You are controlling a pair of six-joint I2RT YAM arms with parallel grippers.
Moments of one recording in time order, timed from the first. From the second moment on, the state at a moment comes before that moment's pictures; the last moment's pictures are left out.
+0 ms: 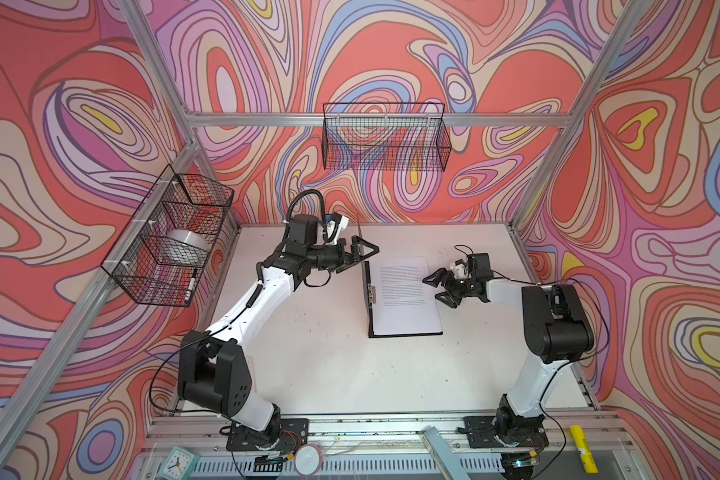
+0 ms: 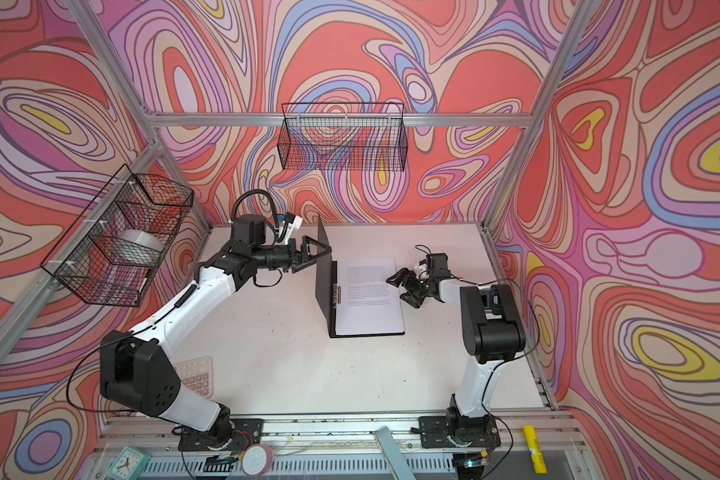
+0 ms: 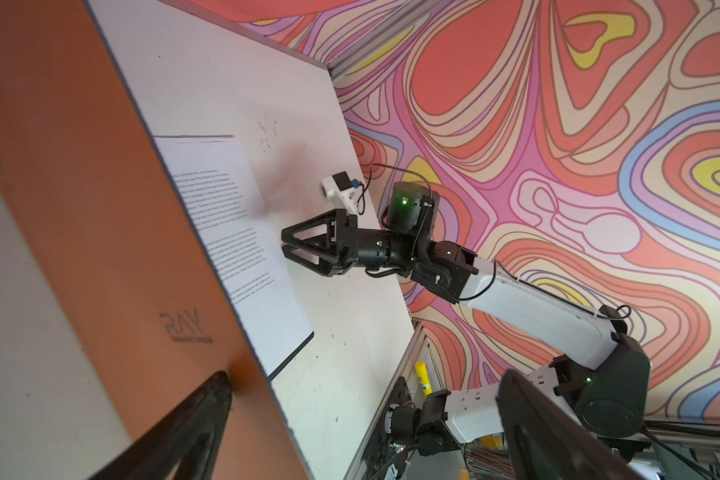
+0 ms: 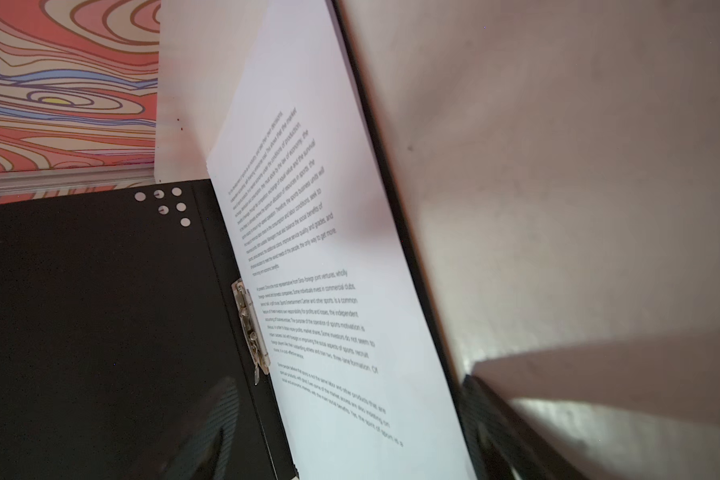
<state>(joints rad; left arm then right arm) -0.35 1.57 1.34 -0.29 0.82 -0.68 0.07 1.87 1.00 -0.05 -0.68 0.80</state>
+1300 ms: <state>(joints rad) -0.06 1.26 0.75 -0.17 -0.06 -0.43 -0.20 1.29 0.80 0.00 -0.14 0.58</state>
